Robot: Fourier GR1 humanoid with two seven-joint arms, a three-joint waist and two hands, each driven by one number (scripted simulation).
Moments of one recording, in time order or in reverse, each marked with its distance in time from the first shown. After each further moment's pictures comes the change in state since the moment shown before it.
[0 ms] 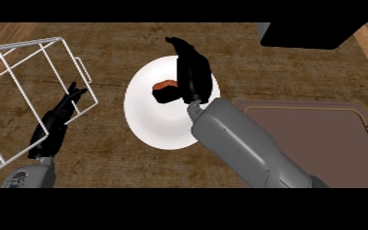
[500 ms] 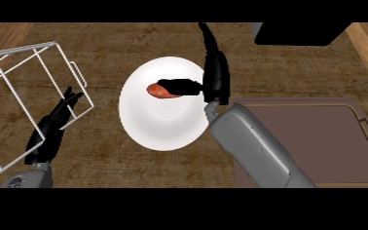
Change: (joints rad) left arm 0.031 0.000 0.017 0.003 0.004 -0.004 -0.018; right arm 0.135 -0.017 -0.142 -0.115 -0.278 -0.167 -0.282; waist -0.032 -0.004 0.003
